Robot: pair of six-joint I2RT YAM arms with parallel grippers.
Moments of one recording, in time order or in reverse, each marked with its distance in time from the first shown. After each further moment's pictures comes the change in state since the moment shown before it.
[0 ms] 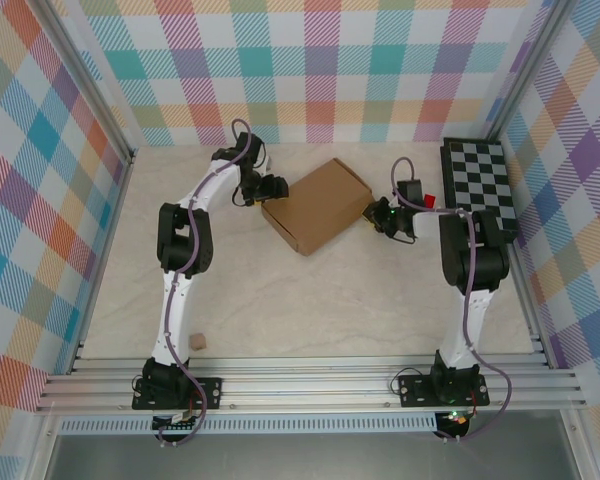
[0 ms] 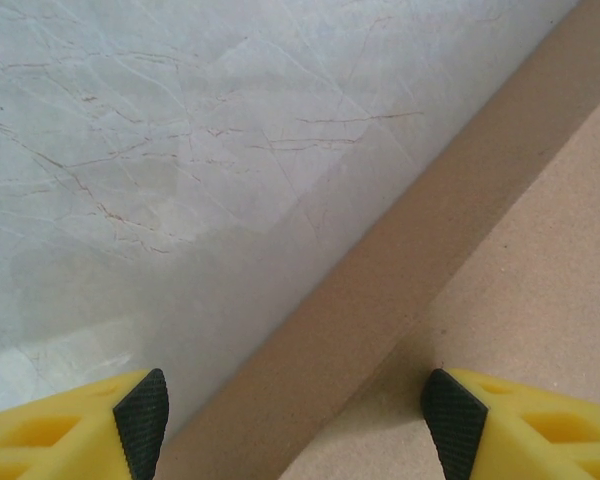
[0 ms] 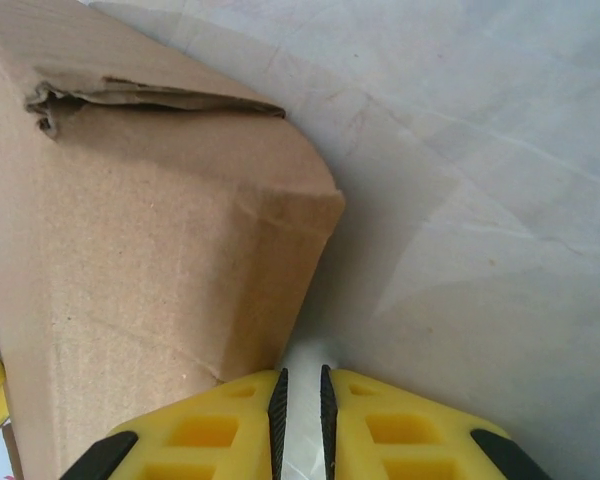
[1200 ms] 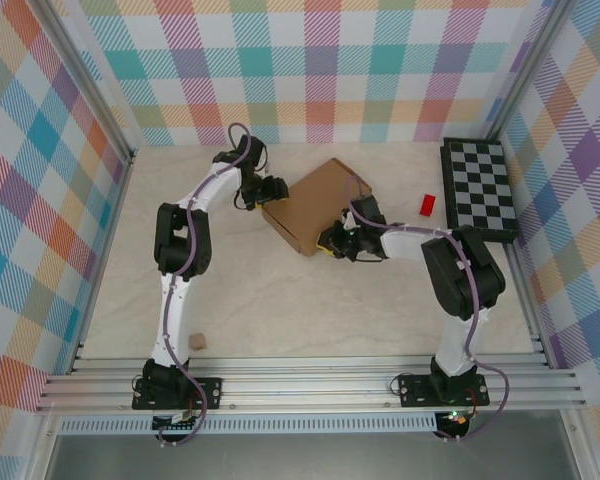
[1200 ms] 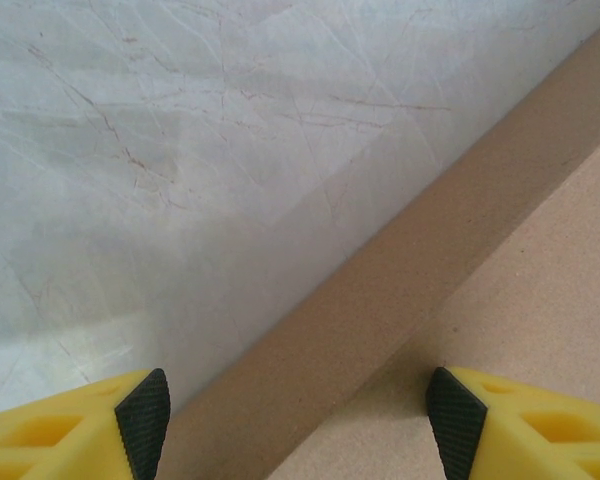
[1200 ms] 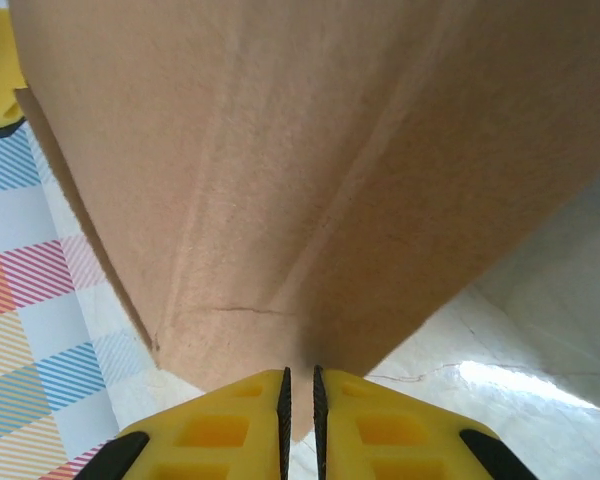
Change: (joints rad) left arm -0.015 -0.063 -0.108 0.054 -0.049 -0.138; right arm 0.312 -0.165 -0.125 -0.084 -0.074 0.074
